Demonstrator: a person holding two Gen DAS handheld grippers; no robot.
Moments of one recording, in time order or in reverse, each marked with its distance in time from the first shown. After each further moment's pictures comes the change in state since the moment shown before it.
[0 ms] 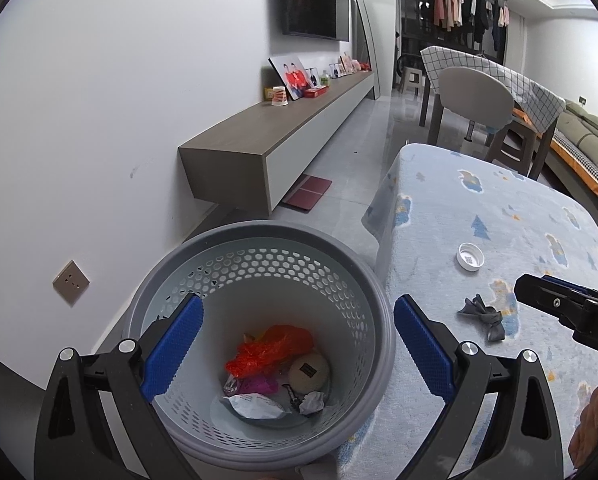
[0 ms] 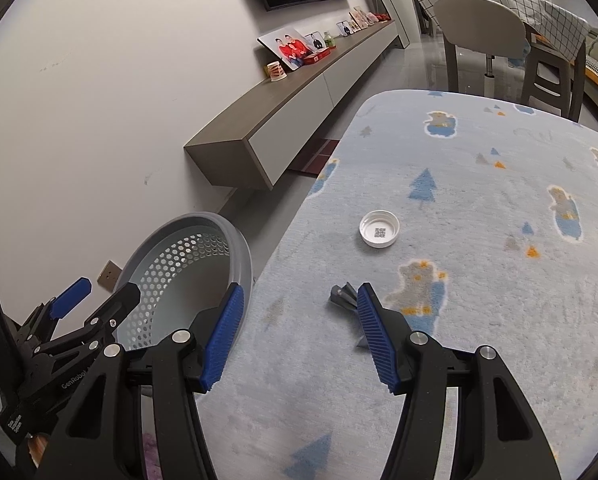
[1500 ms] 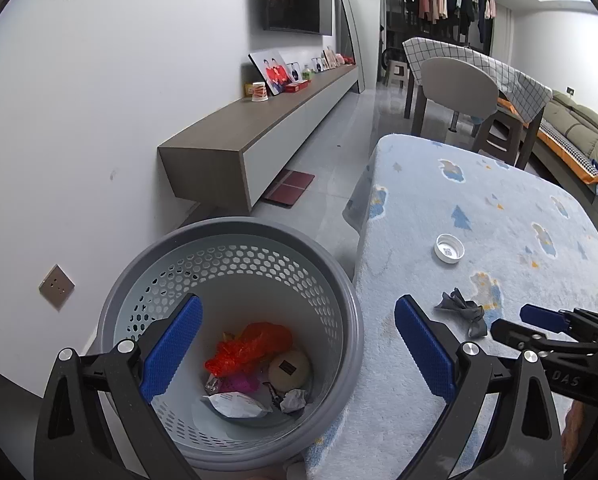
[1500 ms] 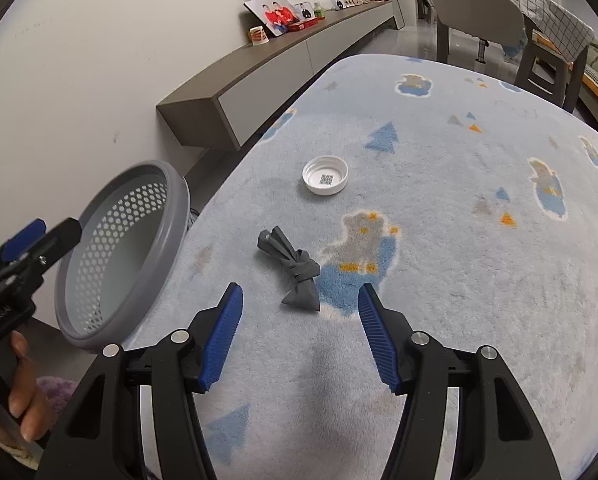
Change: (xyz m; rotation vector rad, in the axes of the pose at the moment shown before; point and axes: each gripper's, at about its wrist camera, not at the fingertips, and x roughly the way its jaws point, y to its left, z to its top) left arm 0.006 -0.024 -0.001 0.032 0.018 -0.044; right arm 0.027 -0.037 -0.026 -0.068 0.116 -0.099
